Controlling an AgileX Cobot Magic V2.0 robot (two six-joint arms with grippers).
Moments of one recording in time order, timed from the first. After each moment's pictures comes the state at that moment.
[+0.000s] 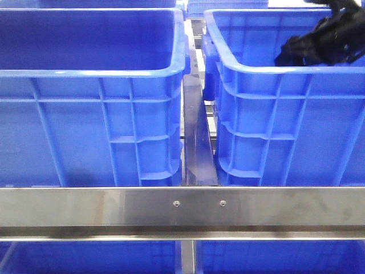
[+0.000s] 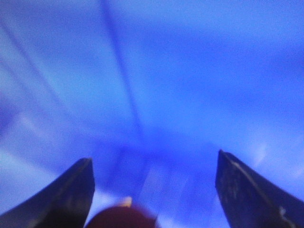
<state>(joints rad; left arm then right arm) -0.19 0.48 -0.67 -0.02 0.62 -0.05 -0.04 1.96 -1.33 1.81 0.30 -1.98</state>
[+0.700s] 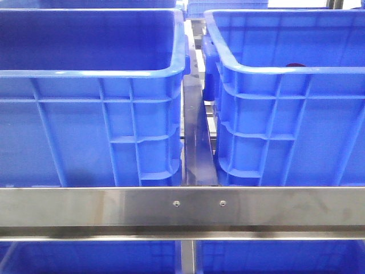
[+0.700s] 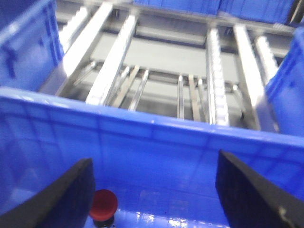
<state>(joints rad) -0.19 0.48 -0.67 -0.02 0.62 -0.05 -0.04 1.25 -0.96 1.82 0.06 -1.94</state>
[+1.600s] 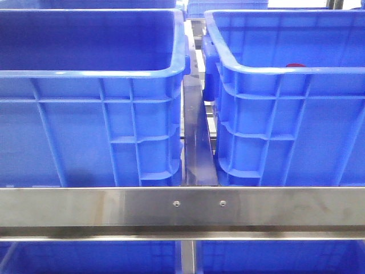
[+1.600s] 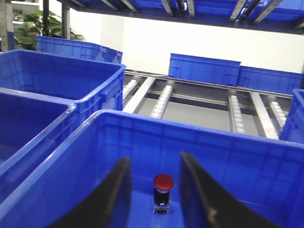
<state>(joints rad) -0.19 0.48 -0.67 -0.02 0.62 -0.05 -0.04 0.52 -0.44 1.82 0.21 -1.90</state>
